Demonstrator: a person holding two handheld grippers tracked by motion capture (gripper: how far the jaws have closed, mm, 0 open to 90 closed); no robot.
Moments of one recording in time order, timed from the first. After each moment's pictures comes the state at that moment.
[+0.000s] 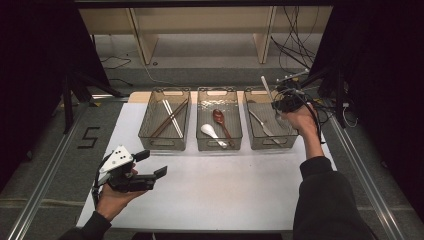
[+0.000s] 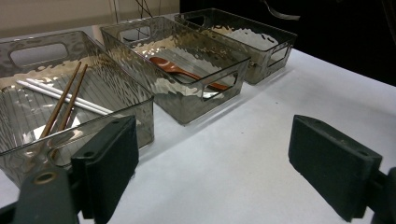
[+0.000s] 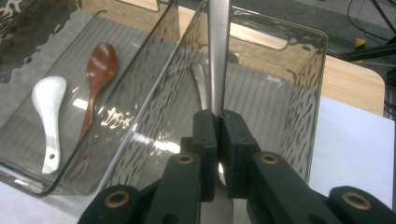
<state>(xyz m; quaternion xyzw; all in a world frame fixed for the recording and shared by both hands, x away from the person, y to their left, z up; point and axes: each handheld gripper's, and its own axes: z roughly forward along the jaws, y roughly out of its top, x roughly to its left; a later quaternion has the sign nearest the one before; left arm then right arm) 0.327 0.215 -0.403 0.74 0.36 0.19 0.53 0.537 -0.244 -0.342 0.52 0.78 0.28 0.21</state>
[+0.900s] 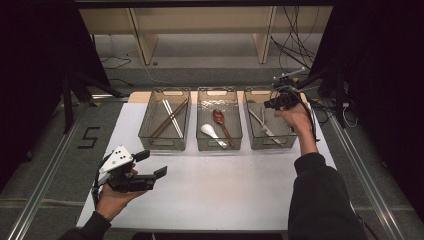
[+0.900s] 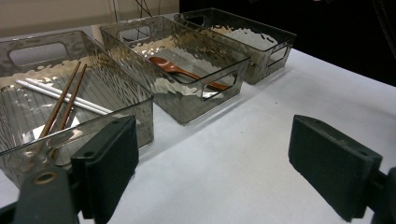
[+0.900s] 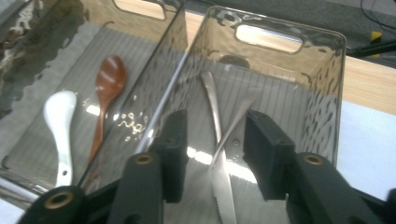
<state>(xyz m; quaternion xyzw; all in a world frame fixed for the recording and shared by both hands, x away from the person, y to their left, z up) 0.326 0.215 -0.403 0.74 0.36 0.19 0.53 0.548 -0.237 -0.344 0.53 0.78 0.29 0.19</state>
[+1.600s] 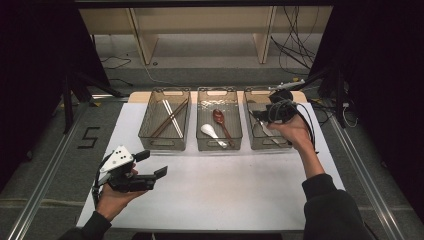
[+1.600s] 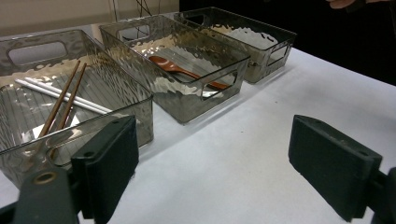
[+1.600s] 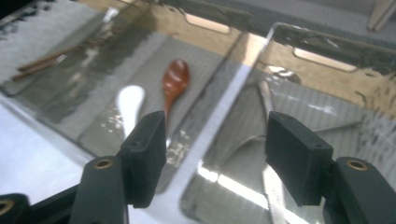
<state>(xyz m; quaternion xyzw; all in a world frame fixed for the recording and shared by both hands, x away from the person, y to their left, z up) 0.327 0.214 -0.403 0.74 0.36 0.19 0.53 0.494 -0.217 -0.344 0.46 0.79 0.37 0.18</state>
